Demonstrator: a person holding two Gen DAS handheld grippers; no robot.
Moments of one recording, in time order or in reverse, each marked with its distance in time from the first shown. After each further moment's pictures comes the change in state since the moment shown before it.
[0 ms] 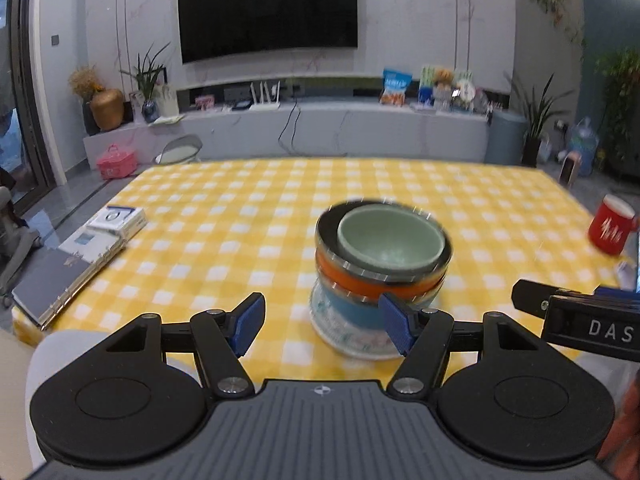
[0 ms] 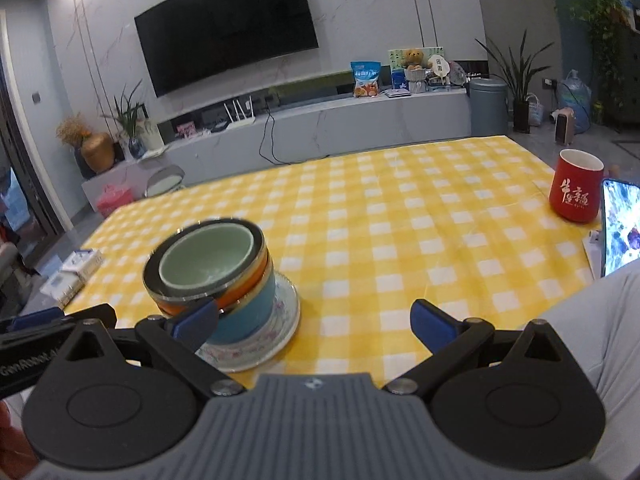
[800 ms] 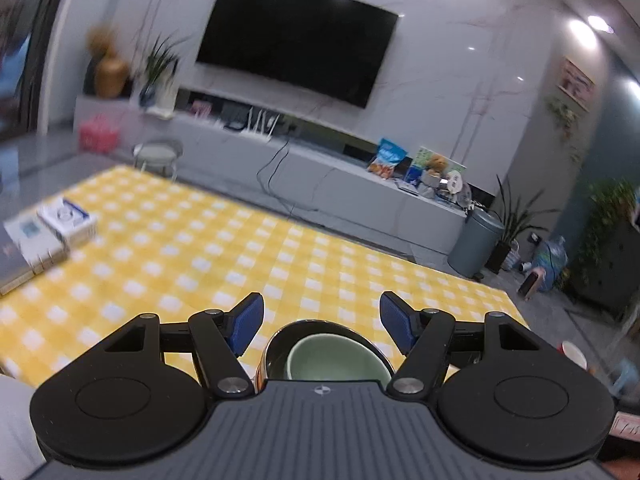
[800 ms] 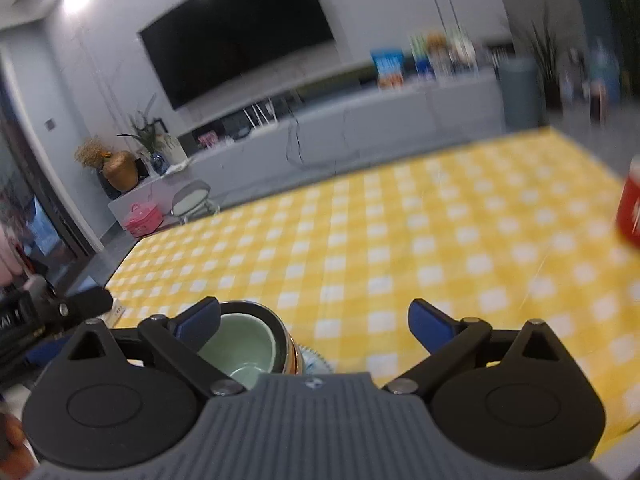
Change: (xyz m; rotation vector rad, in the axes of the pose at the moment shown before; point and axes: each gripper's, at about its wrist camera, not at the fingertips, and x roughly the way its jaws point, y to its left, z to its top) left arm 0.010 0.021 0.068 -0.286 -0.160 -0.156; right arm 0.058 -0.002 0.073 0.062 -0.003 0.128
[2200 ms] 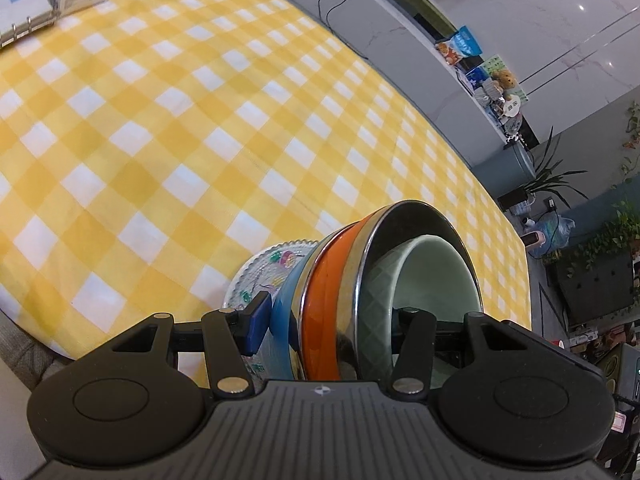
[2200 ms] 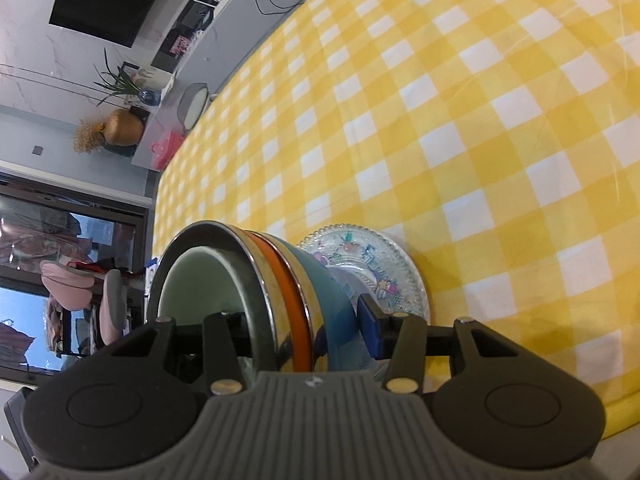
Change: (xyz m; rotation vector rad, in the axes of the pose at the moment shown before) left arm 0.127 0.077 -0.040 -0.441 0.531 -0.021; right arm 0.119 -0.037 -0.018 0.505 0.556 0.199
